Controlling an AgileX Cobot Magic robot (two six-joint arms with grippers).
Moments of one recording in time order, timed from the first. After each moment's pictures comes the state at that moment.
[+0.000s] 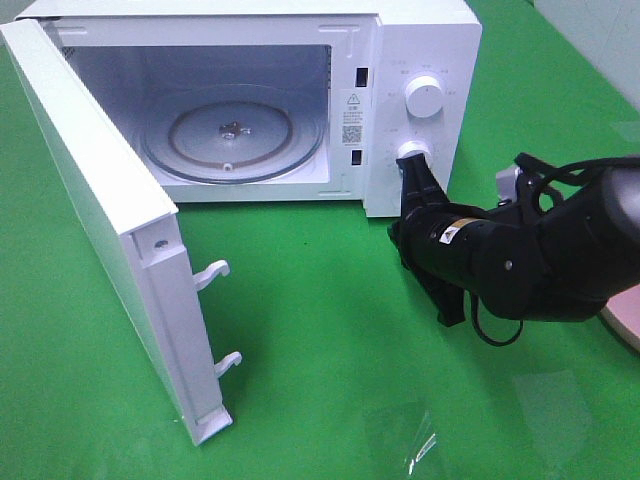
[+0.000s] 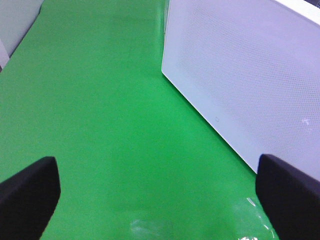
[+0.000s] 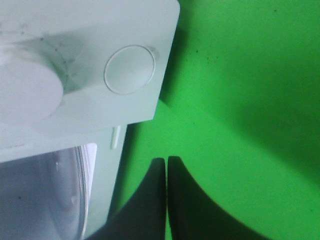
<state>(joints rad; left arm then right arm) 0.09 0.02 -0.52 -0.13 1.07 0.04 0.61 1.92 -0.68 0.50 -0.67 1.22</state>
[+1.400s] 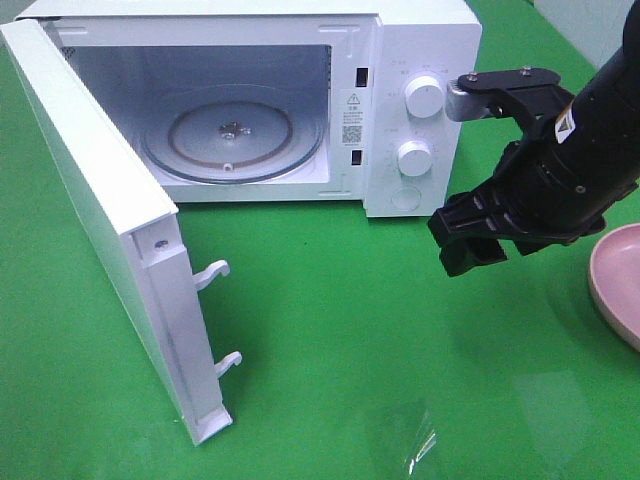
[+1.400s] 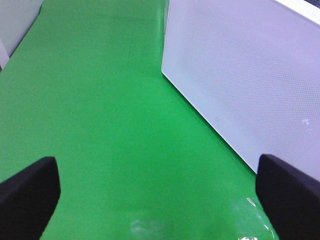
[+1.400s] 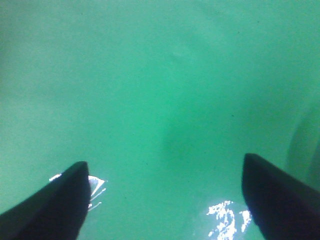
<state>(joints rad) 0.09 0.02 -0.52 -0.13 1.07 0.04 0.46 1.50 -0.91 -0.03 0.65 0.15</state>
